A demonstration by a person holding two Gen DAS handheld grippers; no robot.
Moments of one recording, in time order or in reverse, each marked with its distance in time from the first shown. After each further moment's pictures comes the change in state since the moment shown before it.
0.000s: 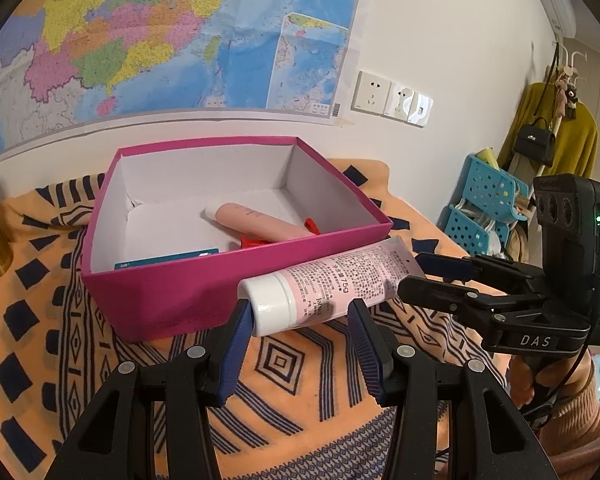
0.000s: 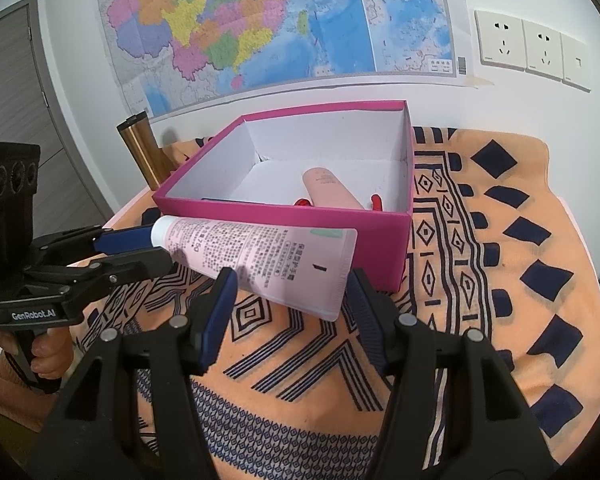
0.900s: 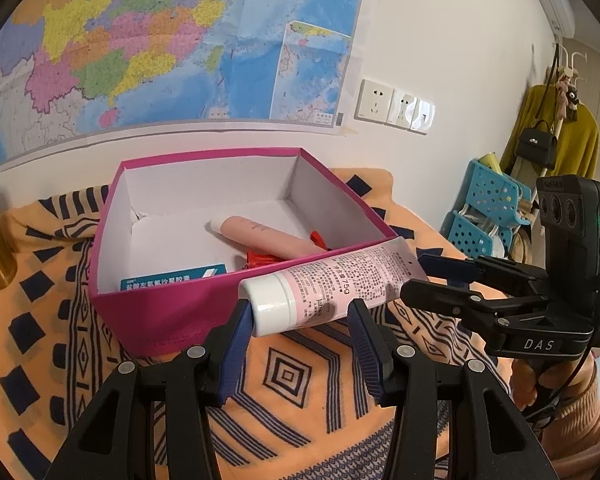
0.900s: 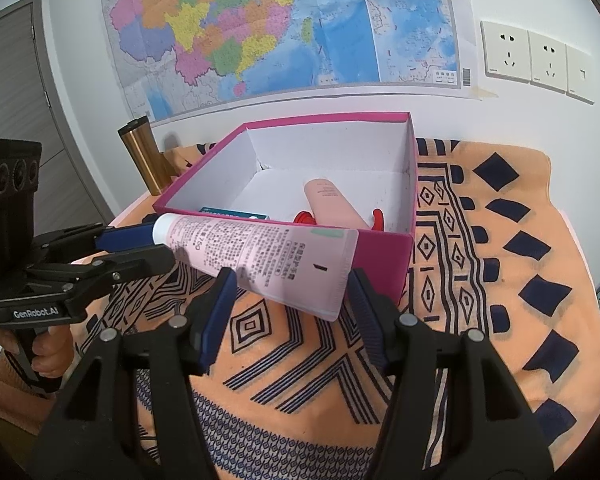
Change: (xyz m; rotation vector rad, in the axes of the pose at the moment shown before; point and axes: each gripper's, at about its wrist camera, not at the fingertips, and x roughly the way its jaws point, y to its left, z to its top) left arm 0.000 0.003 0.007 0.013 -0.023 0.014; right arm 0.001 0.001 0.007 -0.018 -0.017 0.001
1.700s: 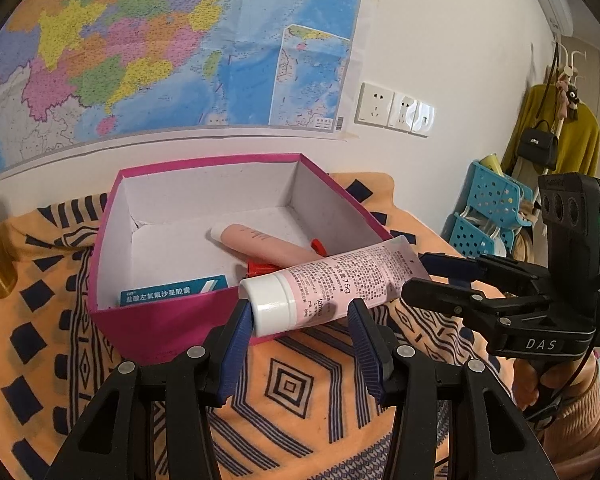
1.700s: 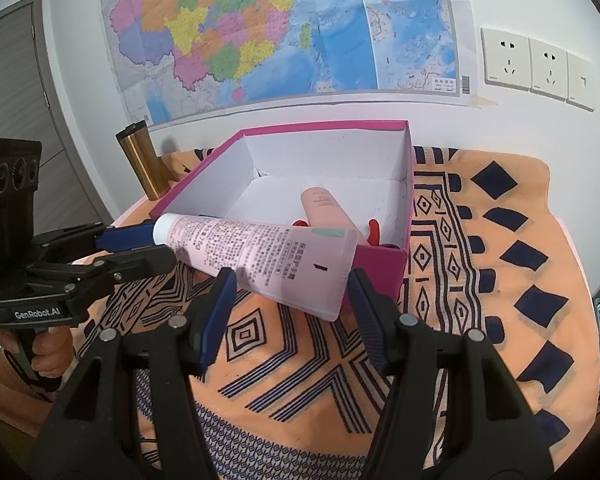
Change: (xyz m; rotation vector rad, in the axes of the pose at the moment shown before) left arm 0.004 -0.001 0.007 0.011 -0.010 0.006; right arm 0.001 -0.005 0.009 -0.010 -0.011 -0.004
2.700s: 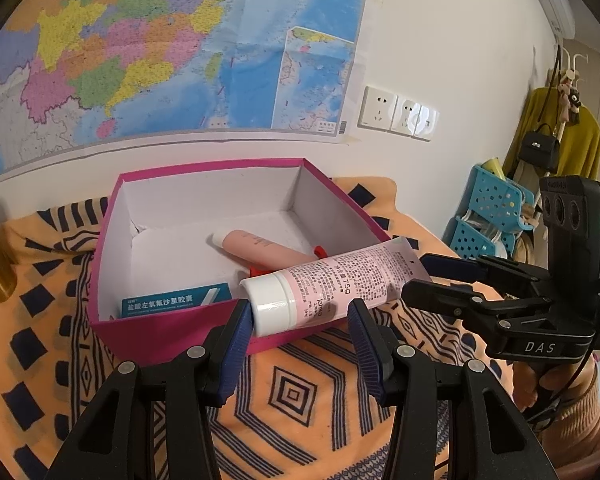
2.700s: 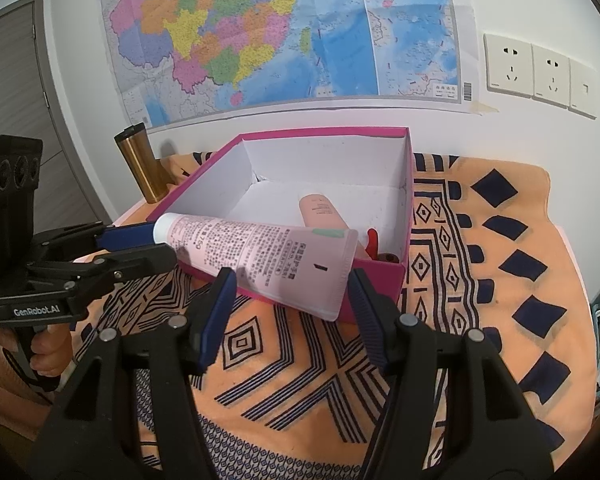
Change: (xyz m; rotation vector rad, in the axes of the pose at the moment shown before) left arm 0.003 0.002 0.007 -0.007 -0.006 0.003; right arm 0.003 -0.003 0.006 -0.009 -0.007 -0.002
